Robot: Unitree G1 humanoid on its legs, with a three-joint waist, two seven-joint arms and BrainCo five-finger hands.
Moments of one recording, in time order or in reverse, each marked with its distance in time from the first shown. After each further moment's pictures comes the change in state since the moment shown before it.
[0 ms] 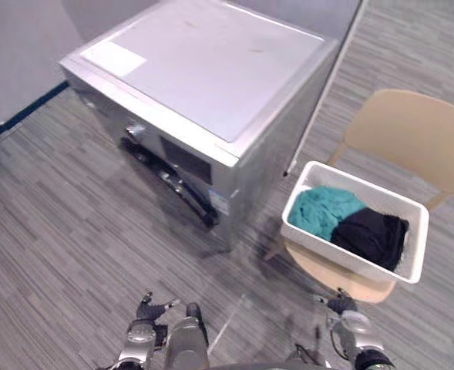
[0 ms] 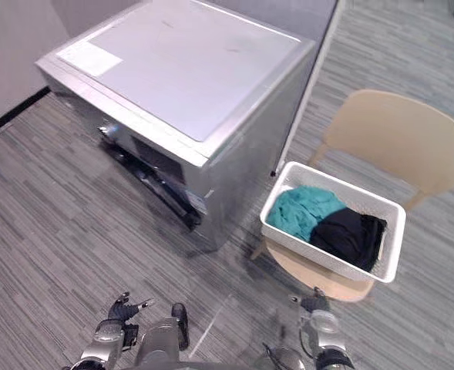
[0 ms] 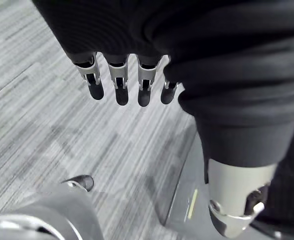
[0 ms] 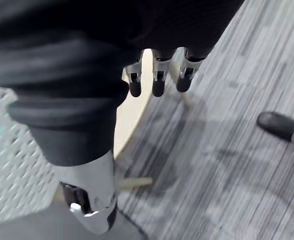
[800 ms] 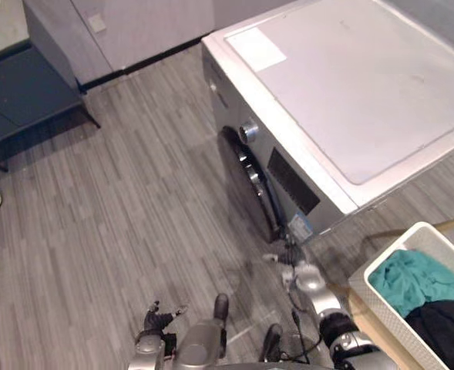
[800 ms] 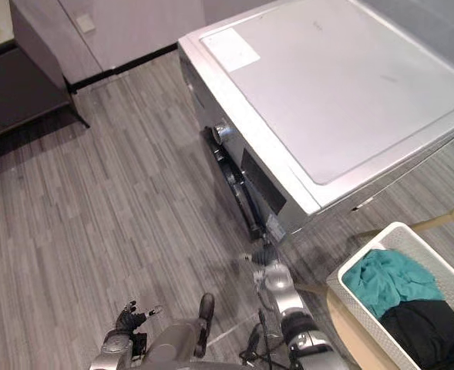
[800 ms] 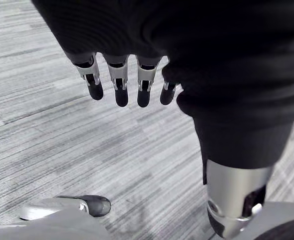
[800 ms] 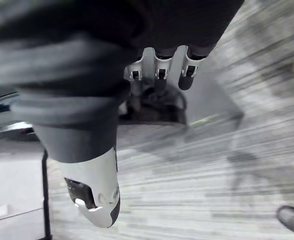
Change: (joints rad) left arm 0.038 -0.097 0.015 -0.073 -0.040 -0.001 0.034; right arm -0.190 0.091 0.340 -0.260 -0.059 -0.006 -0.024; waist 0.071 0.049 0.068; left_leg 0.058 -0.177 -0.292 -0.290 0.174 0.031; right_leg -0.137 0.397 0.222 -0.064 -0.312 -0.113
